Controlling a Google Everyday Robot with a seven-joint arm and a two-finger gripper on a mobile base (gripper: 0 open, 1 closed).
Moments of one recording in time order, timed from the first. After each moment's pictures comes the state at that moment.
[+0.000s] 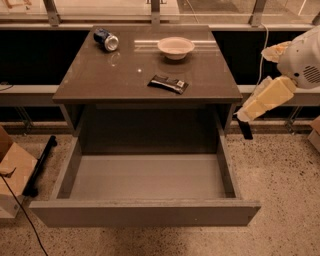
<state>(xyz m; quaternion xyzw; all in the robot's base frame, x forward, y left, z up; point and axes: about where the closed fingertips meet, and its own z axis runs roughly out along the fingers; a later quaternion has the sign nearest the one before) 0.527 -0.213 0.963 -0.50 0.78 0.07 0.36</state>
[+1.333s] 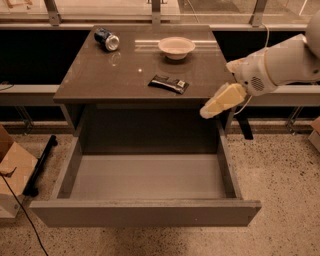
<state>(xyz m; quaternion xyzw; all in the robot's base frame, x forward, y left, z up) 0.595 -0.156 0.903 -0.48 0.78 0.14 0.39</state>
